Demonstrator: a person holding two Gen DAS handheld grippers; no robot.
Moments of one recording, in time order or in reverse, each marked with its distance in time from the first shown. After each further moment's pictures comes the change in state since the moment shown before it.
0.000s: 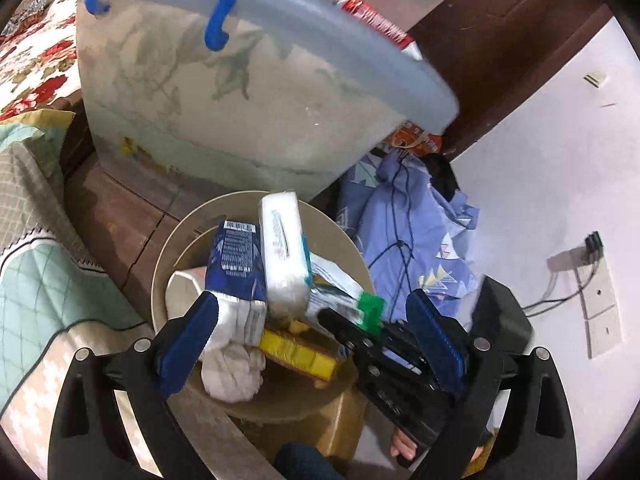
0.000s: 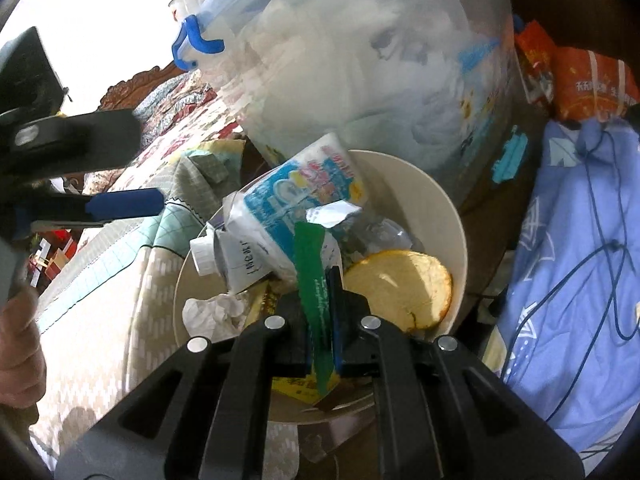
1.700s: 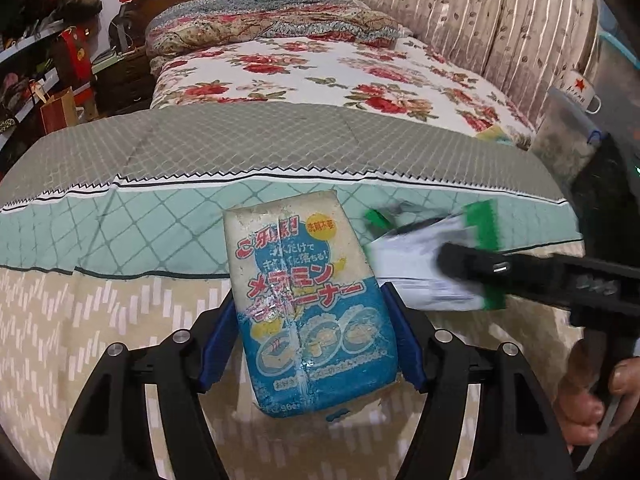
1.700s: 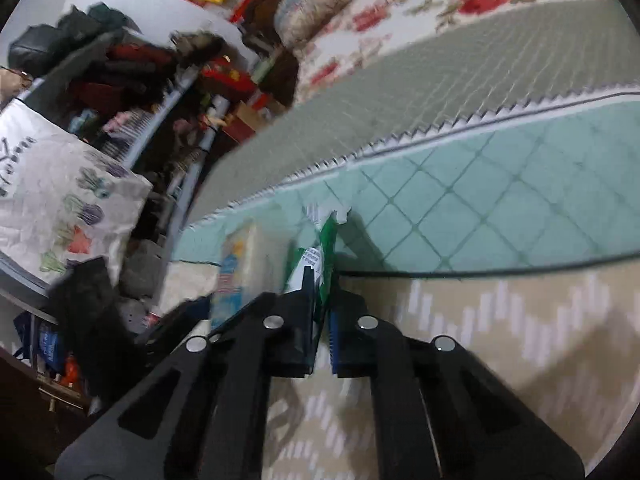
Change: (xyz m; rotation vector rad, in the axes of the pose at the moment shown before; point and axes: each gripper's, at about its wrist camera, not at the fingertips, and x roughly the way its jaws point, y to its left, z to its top) left arm -0.392 0.321 -0.351 -0.461 -0.331 0.769; right arm 0.140 0.524 -0.134 -0.174 0.477 0.702
